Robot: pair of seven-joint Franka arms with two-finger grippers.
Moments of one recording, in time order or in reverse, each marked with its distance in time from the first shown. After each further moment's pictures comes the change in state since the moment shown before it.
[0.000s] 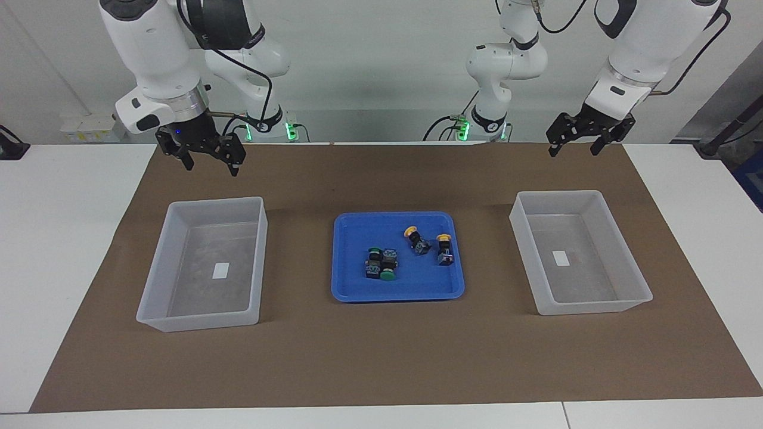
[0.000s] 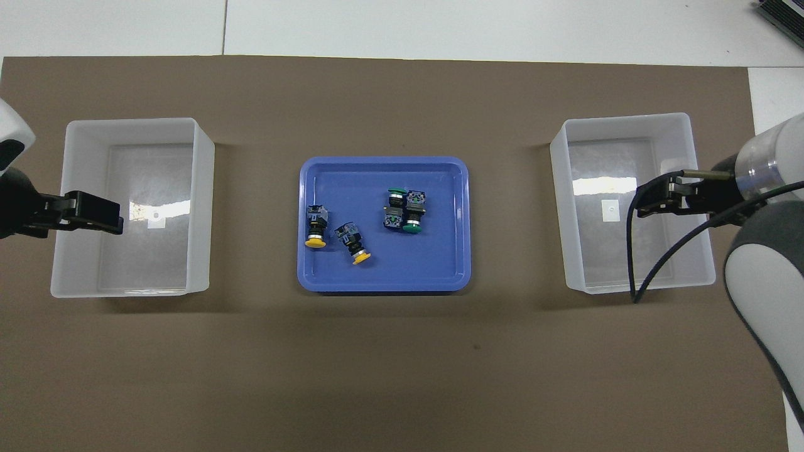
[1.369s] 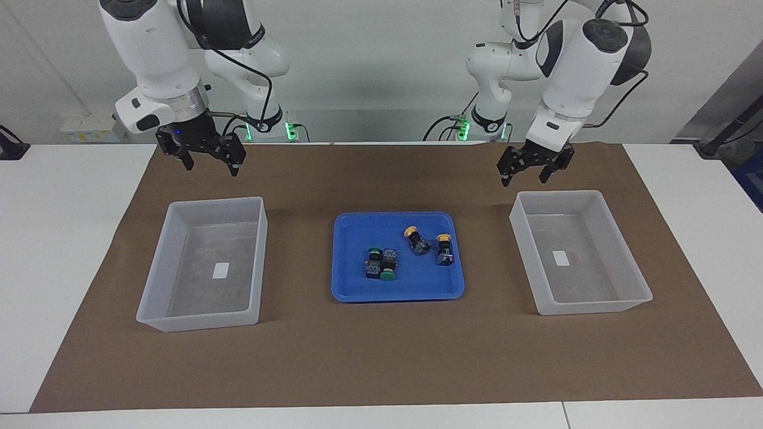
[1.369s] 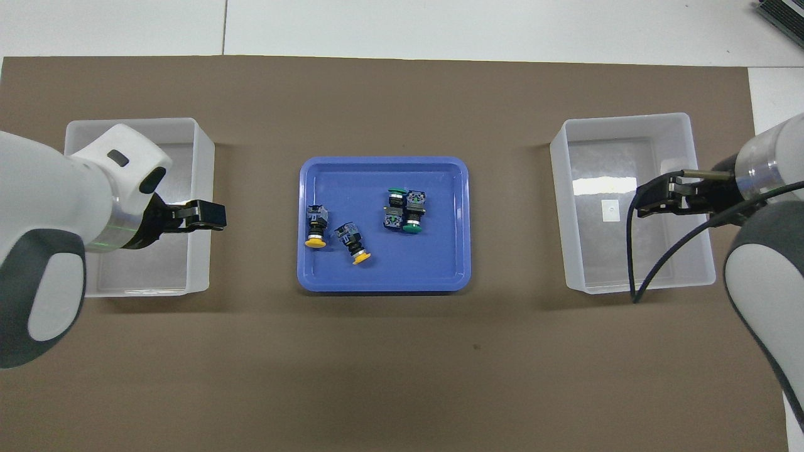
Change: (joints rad) left arm -0.157 -0.025 -0.022 -0.314 -0.044 0.426 -0.272; right arm 0.000 0.000 0.000 0.000 0.000 0.000 0.000
